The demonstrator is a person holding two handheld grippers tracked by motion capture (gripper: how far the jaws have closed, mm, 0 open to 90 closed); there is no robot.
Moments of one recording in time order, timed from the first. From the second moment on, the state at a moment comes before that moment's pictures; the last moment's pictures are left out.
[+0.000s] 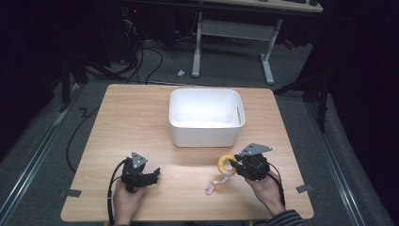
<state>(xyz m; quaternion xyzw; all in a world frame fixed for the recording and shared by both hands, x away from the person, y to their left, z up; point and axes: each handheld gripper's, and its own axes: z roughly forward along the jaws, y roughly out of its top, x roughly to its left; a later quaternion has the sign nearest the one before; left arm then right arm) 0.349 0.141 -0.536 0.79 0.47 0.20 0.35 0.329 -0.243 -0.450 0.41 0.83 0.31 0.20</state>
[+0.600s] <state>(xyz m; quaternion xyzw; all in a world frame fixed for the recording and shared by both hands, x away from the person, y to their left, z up) 0.349 0.141 -0.536 0.79 0.46 0.20 0.35 0.329 -0.256 -0.411 0.40 0.82 0.34 0.21</state>
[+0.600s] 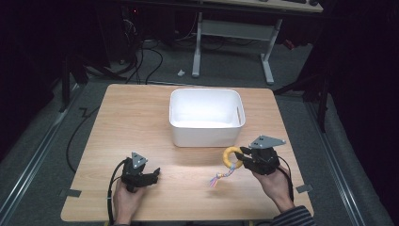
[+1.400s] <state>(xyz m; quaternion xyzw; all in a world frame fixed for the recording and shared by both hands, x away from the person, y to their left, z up) 0.350 0.139 -0.537 0.80 0.46 0.19 0.35 0.366 -0.246 -0.344 0.37 0.83 0.38 0.19</state>
